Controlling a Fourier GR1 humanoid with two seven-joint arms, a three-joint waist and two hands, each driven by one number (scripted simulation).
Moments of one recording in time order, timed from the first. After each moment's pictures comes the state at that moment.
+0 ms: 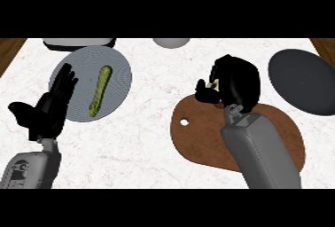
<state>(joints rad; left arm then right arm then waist) -0.22 0.19 0.09 -1.49 0.00 0.05 0.09 -0.61 -0.02 0.20 -1.50 1.16 0.14 0.81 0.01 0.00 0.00</state>
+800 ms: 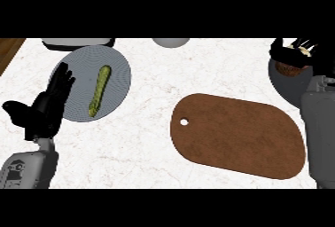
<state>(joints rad) -0.22 0.20 0.11 -1.50 0.01 0.04 0.10 -0.66 -0.26 -0.24 -1.36 0.93 -0.11 0.55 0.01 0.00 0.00</state>
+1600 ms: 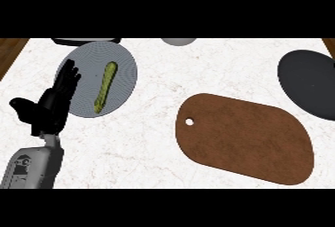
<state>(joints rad) -0.26 0.18 0.10 -1.47 0.01 0.03 0.08 -0.75 -0.61 -0.50 -0.58 0.89 -0.43 0.05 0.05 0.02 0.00</state>
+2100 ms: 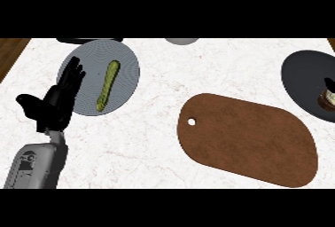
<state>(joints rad) -0.29 0.17 0.09 -1.46 0.00 0.03 0.08 -0.79 -0.64 -0.63 -0.31 0.75 -0.32 -0.11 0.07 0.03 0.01</state>
